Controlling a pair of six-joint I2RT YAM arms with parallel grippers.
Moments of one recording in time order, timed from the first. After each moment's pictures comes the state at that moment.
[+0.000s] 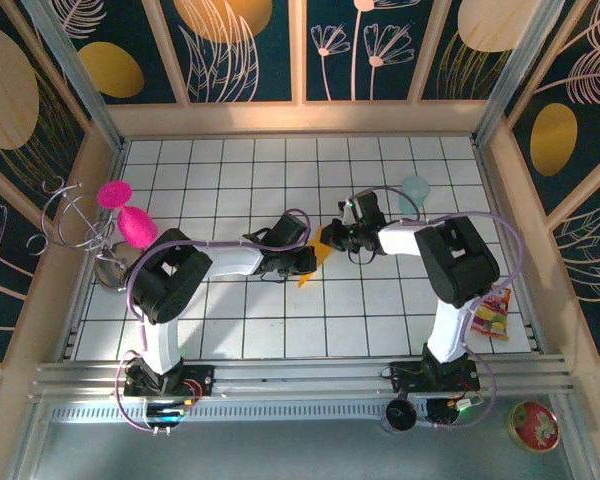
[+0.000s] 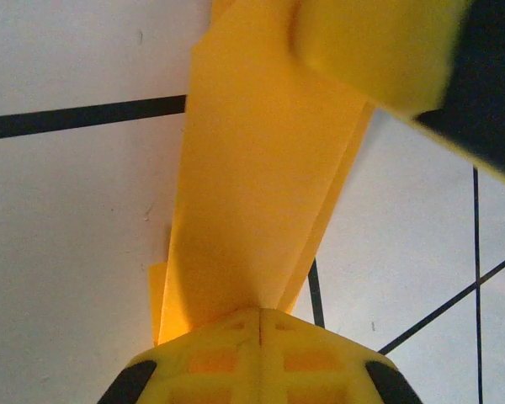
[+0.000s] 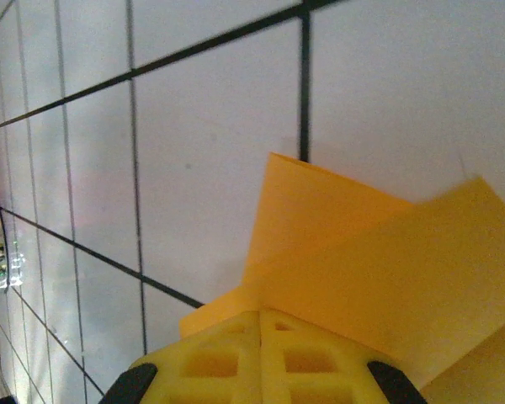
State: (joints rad) left arm -0.77 1.90 1.01 -0.07 0.25 -0.77; right arm 0.46 1.85 0.91 0.10 -0.49 0.68
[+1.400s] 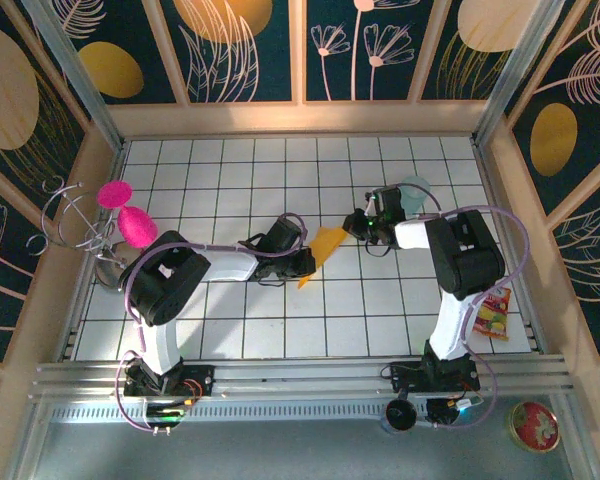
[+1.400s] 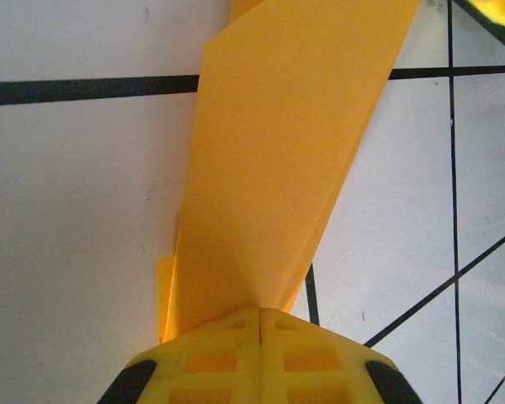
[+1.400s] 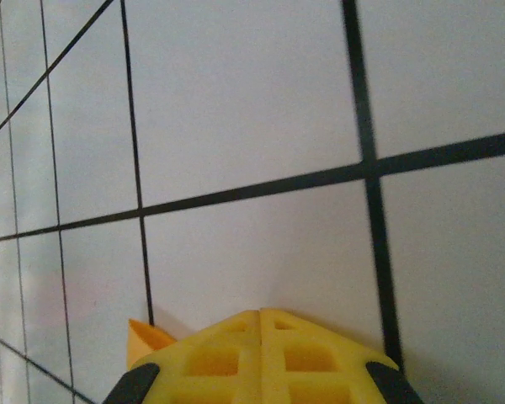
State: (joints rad) left arm -0.77 1.88 0.92 0.06 0.29 -0.82; right arm 0.29 1.89 0.90 0.19 -0.39 0.68
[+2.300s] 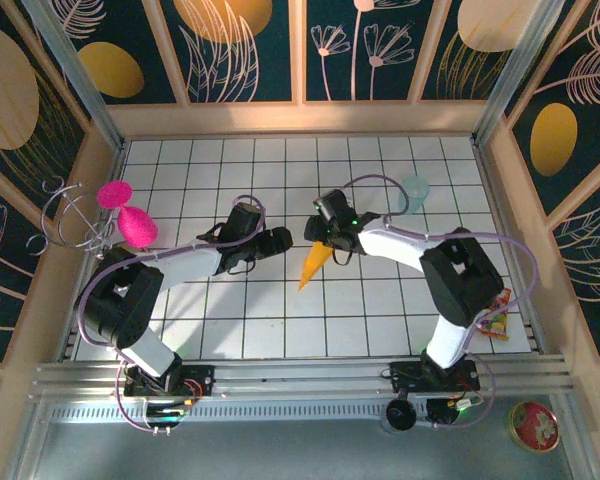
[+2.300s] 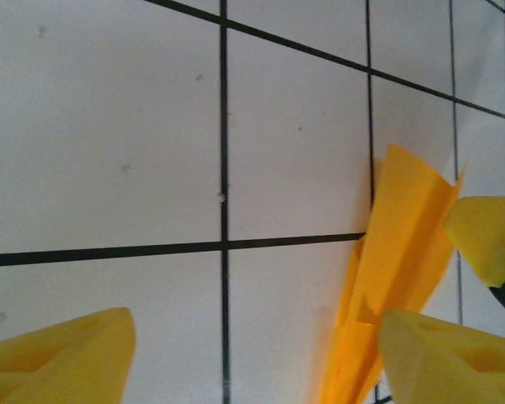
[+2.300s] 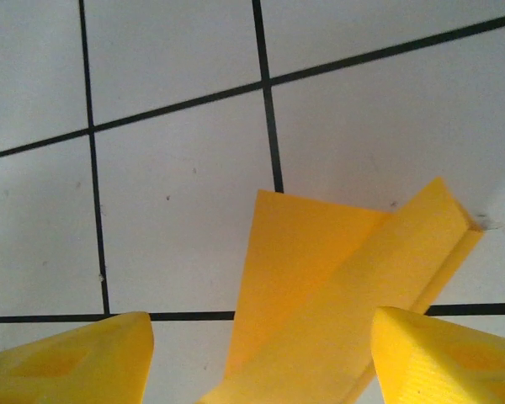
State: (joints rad) left arm -0.57 1.62 0.81 -0.01 0.15 -0.79; right arm 0.69 1.77 1.10 -0.30 0.13 0.79
